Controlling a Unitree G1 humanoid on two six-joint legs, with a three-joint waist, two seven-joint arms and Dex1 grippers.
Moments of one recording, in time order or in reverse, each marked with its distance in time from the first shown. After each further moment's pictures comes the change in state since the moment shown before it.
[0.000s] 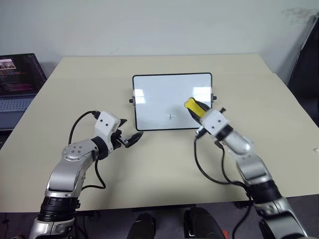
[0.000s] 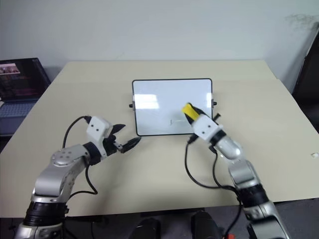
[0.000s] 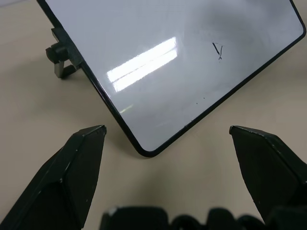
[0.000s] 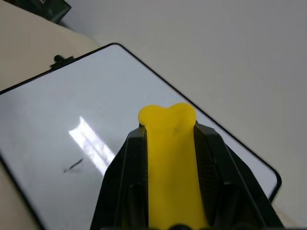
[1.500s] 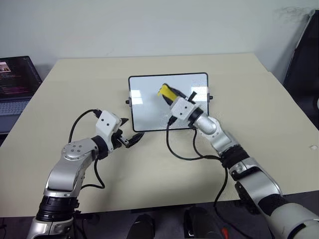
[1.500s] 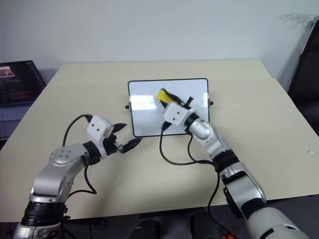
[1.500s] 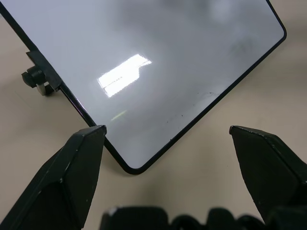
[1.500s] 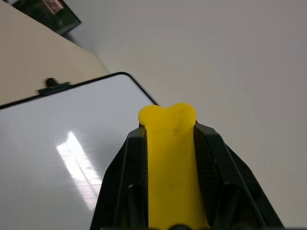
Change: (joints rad) left arm 0.007 0.014 -0.006 -0.015 0.004 -0.004 -0.034; right arm -0.341 0.079 0.088 0.562 -0.125 -0.275 -0.166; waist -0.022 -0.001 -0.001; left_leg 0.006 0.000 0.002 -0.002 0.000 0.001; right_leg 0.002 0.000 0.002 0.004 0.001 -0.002
